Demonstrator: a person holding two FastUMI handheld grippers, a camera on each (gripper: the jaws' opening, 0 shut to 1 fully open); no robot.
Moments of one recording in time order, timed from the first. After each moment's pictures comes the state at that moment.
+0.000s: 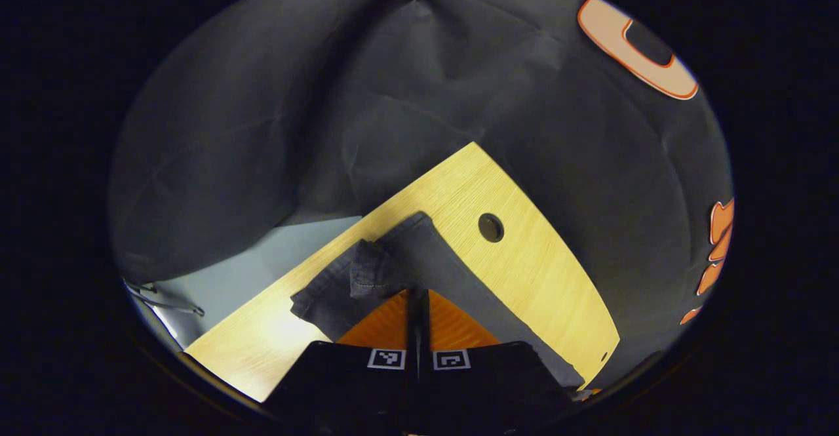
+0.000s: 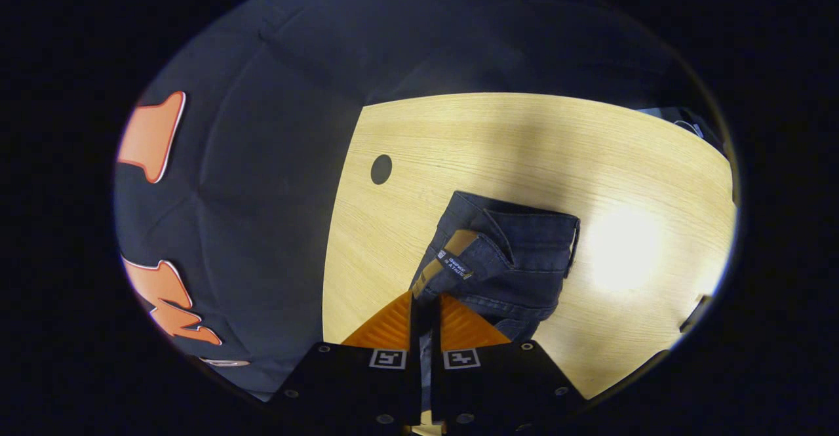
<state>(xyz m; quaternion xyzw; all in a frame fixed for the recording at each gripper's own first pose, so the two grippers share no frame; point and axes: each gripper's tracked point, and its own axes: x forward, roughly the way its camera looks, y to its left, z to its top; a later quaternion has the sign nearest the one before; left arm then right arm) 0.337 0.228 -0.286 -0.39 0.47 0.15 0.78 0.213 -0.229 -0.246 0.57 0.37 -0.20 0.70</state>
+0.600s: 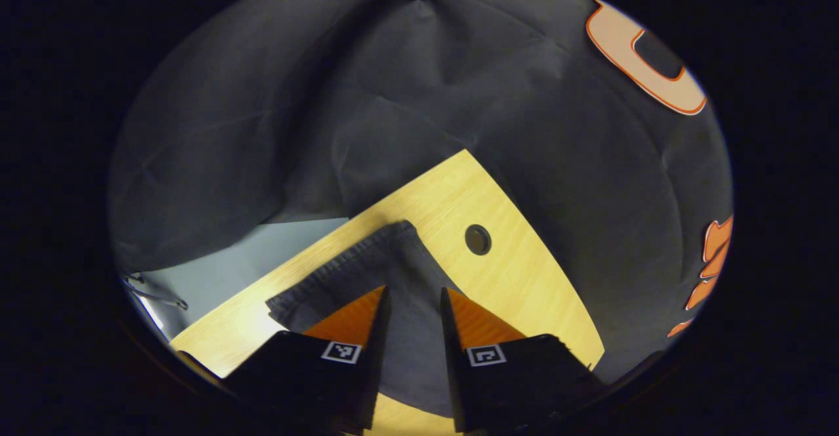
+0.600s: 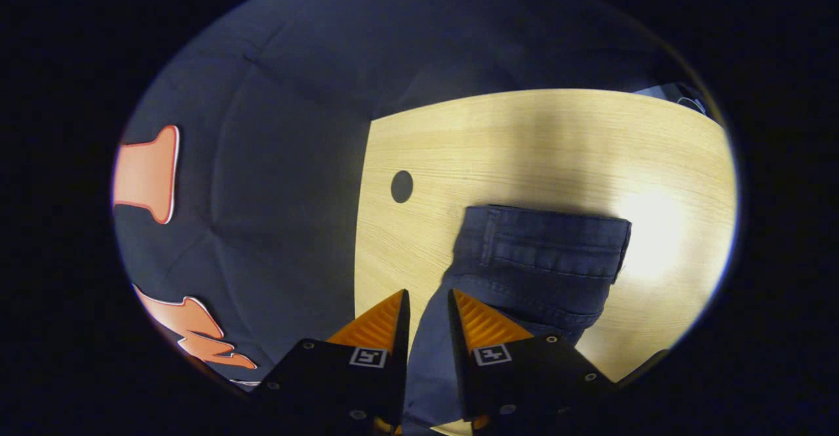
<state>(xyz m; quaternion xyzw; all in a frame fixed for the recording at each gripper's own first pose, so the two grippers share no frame) 0.362 0.219 -0.262 -0.41 0.44 0.13 0.79 0.247 -0.240 -0.226 0.61 0.32 -0.19 0.70</state>
